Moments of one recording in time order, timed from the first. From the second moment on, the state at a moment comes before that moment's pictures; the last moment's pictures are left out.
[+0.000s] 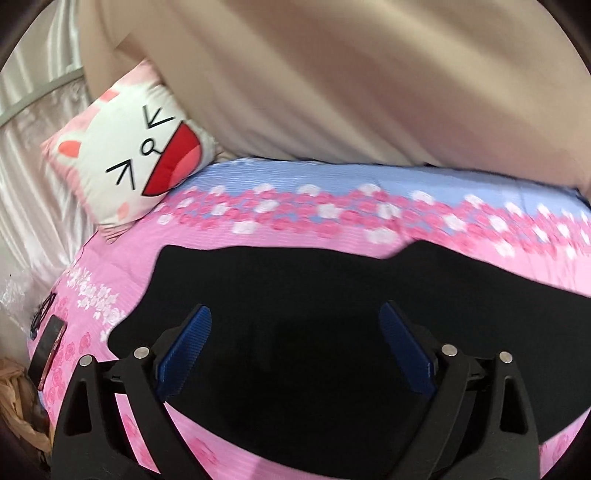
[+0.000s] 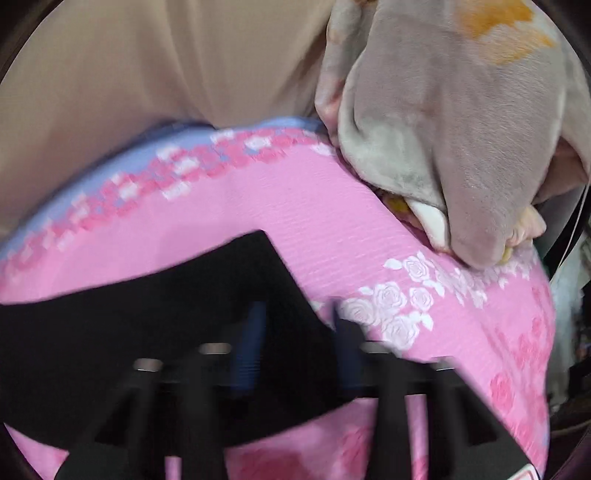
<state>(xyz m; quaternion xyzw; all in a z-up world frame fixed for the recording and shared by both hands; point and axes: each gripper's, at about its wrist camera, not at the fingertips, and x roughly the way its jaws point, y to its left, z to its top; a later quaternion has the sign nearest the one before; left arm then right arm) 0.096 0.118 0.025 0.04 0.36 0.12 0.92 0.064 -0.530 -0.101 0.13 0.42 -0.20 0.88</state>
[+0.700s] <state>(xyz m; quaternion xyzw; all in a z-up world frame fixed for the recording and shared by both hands) 0.060 0.024 -0.010 0.12 0.37 0.07 0.92 0.024 -0.548 -0.120 0.33 0.37 -0.12 0.86</state>
